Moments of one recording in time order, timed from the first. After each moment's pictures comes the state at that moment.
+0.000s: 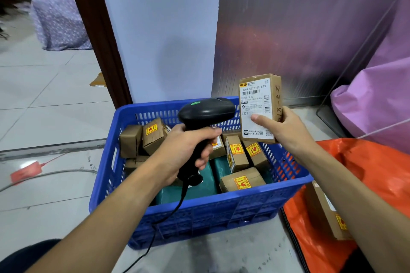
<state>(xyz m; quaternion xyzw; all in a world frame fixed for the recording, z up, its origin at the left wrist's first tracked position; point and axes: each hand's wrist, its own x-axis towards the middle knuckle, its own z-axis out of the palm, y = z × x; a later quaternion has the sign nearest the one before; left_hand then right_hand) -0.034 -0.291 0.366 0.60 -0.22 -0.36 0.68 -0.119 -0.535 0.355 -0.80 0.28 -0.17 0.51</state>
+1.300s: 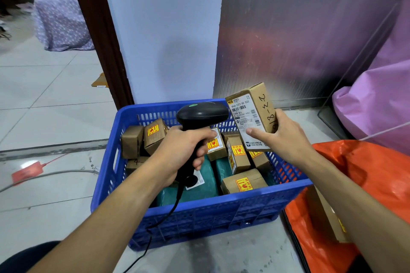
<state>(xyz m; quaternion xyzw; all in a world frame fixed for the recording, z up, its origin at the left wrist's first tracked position) -0.028 -0.290 0.365 0.65 -0.16 -0.34 0.66 -0.120 -0.532 0.346 -0.91 0.22 -0.15 0.33</state>
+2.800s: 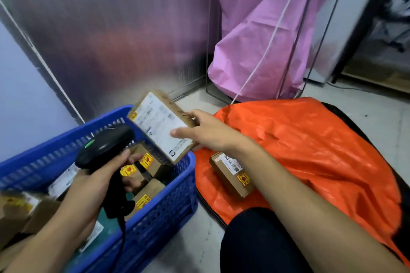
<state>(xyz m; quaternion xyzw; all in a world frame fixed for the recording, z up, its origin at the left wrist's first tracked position) -0.077 -0.441 0.325 0.66 -0.22 -0.39 0.61 -0.239 -0.642 0.355 -0.75 0.31 -0.15 0.56</state>
